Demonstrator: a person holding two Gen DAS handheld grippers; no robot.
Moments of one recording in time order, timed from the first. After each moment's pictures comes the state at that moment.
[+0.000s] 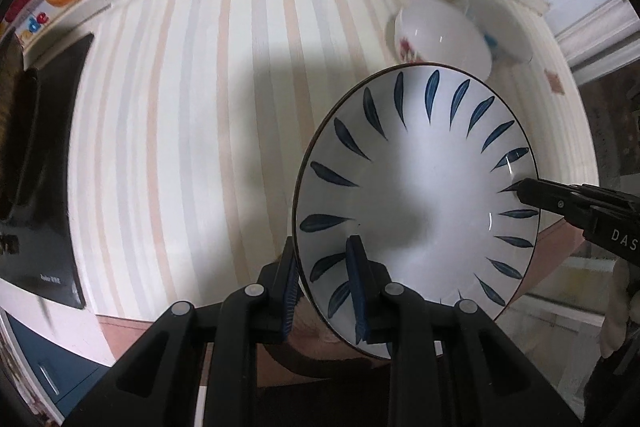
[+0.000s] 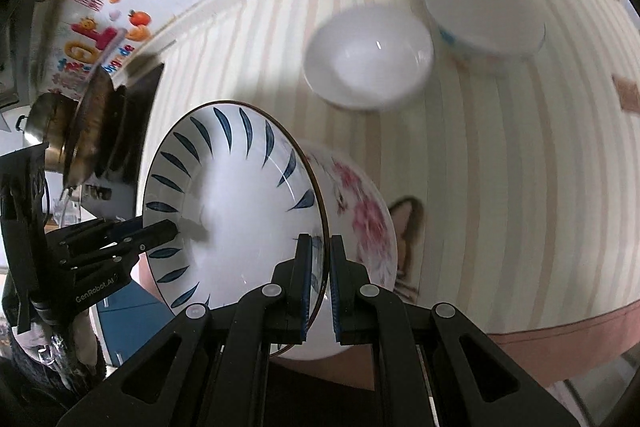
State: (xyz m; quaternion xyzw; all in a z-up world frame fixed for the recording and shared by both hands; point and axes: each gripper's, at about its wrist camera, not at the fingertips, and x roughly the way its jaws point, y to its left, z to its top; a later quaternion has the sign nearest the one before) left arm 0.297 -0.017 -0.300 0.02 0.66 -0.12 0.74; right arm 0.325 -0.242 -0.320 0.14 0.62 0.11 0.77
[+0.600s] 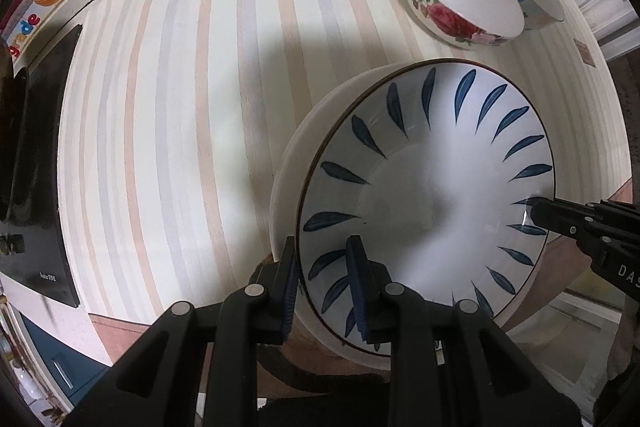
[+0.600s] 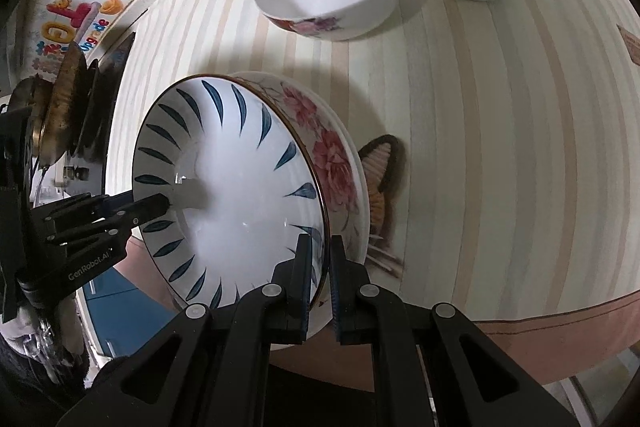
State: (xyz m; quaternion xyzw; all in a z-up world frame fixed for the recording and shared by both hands) left arm 0.298 -0.052 -0.338 0.06 0.67 -0.09 0.73; right arm 0.308 -0.258 -0.382 0.13 0.65 0.10 0.74
